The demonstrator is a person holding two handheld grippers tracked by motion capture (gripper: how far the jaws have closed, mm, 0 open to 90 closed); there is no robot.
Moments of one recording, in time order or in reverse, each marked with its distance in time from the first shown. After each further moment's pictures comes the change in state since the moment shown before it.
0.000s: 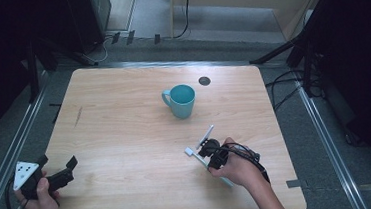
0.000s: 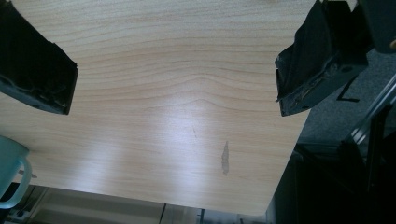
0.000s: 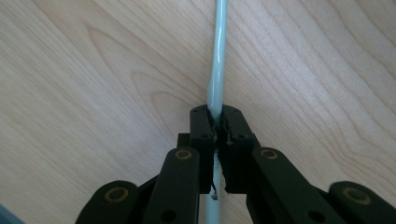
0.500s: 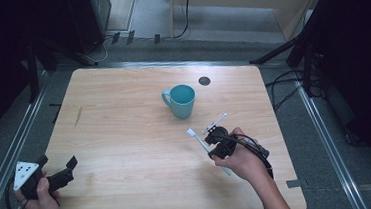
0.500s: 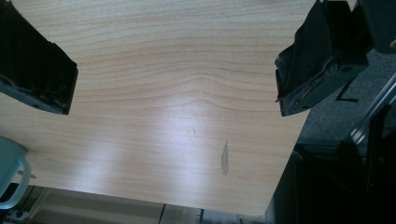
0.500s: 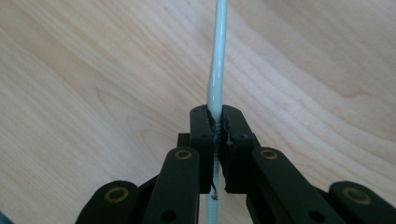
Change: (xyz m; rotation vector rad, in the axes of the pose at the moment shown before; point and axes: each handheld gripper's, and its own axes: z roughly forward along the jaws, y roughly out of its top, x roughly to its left) left arm 0.000 0.000 0.000 -0.001 0.003 0.002; right arm -0.014 -0.001 -0.038 -0.205 -0.024 0.082
